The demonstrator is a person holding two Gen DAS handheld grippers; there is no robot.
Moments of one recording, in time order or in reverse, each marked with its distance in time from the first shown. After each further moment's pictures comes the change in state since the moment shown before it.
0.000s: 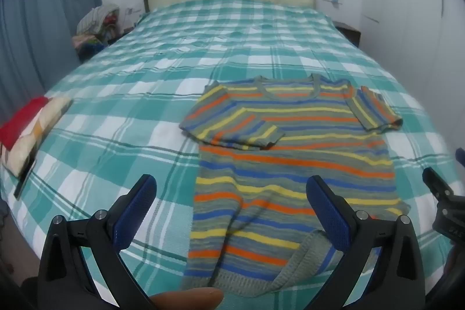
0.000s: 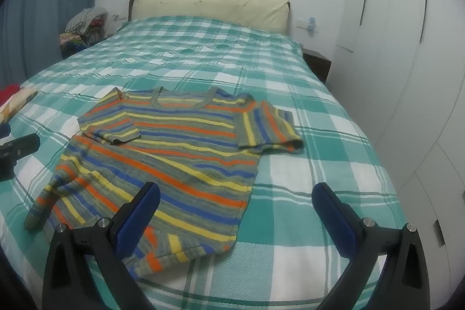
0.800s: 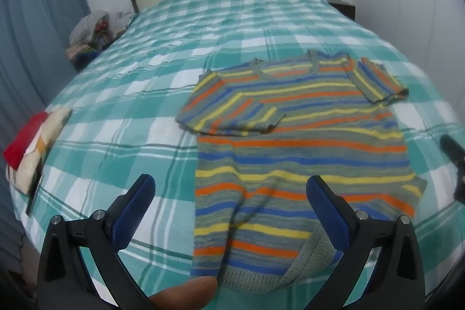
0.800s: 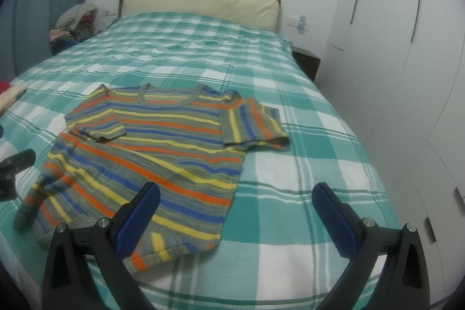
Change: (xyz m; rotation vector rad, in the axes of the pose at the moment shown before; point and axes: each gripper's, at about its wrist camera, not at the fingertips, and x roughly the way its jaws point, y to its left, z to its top) left arm 0.015 -0.012 -0.007 0.115 0.075 0.043; right arm 0.004 -0.008 0.000 0.010 0.020 -0.062
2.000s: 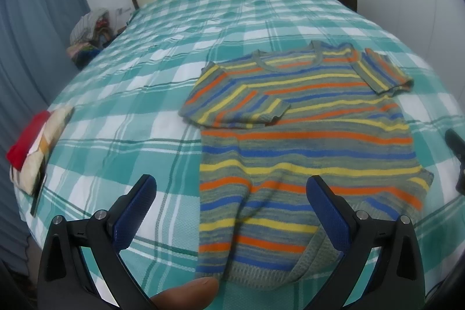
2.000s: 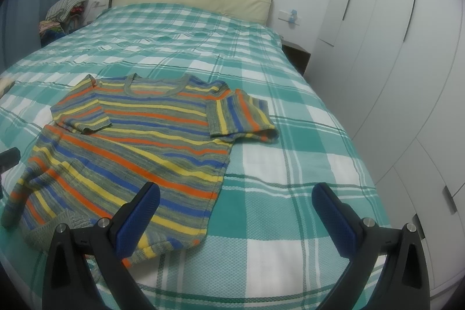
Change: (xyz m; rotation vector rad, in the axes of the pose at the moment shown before) left arm 0.002 -0.002 -0.001 0.015 0.022 0.016; right arm 0.007 -0.001 -0.003 -0.008 0.034 -0.060
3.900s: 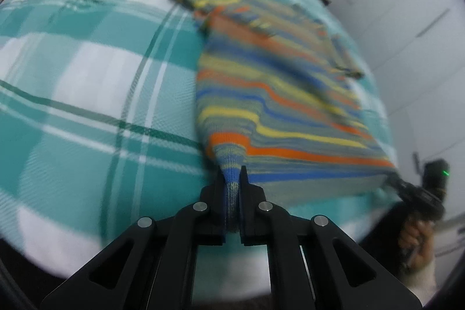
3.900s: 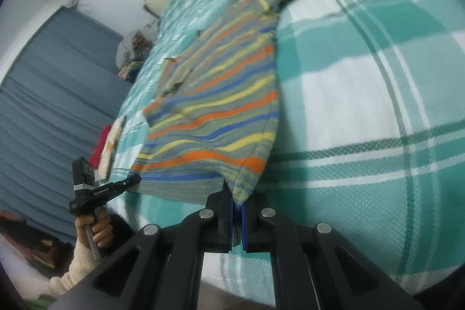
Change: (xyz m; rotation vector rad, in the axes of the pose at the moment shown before) left arm 0.017 0.111 -0.097 -0.292 0.280 -0.587; right arm 0.017 -0.098 -0.108 0.473 0.354 0.849
